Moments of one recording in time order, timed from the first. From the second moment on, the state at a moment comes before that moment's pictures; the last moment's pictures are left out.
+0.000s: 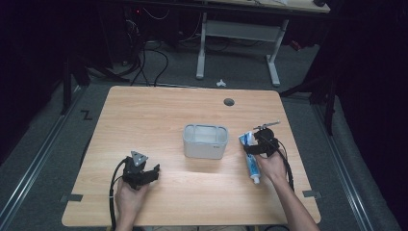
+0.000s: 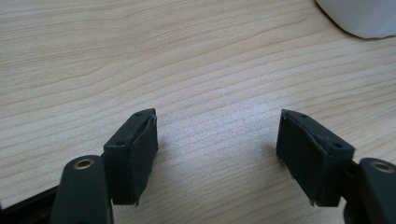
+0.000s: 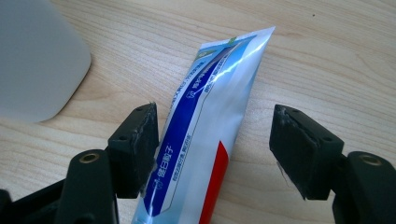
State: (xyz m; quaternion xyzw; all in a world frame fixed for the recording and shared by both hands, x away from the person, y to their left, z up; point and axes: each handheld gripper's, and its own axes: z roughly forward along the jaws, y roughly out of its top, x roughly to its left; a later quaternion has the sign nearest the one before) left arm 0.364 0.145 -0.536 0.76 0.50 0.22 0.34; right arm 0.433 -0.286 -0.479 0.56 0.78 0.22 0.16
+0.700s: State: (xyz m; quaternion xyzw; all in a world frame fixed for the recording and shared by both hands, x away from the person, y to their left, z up) left arm 0.364 0.145 -0.536 0.76 0.50 0.22 0.34; right arm 0.458 -0.278 -0.490 0.59 0.78 0.17 0.10
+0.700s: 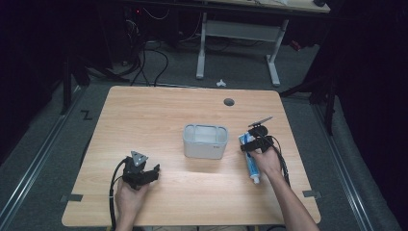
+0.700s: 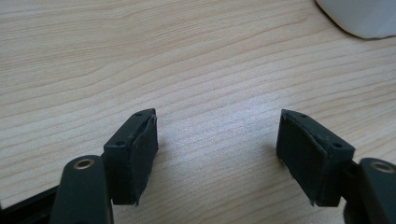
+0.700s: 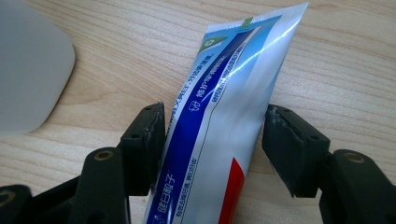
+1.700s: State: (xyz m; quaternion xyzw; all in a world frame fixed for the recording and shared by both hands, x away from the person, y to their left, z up) left arm 0.364 0.145 -0.536 0.76 0.50 0.22 0.34; right arm 0.459 -0.260 -0.487 0.60 0.78 0.12 0.12
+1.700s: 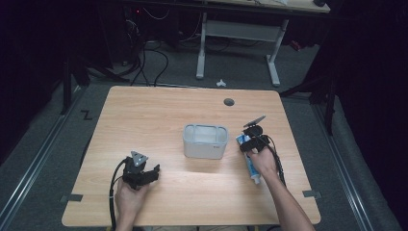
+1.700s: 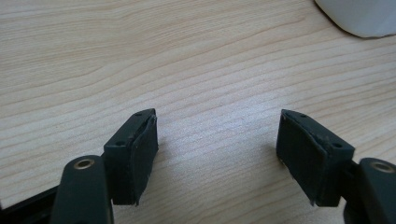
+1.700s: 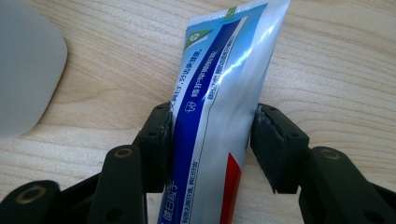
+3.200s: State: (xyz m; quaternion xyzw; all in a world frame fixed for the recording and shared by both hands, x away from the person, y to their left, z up) left arm 0.364 0.145 -0.536 0.76 0.50 0.22 0.34; right arm 0.446 -0.276 -0.457 0.58 0.79 0.16 0.10
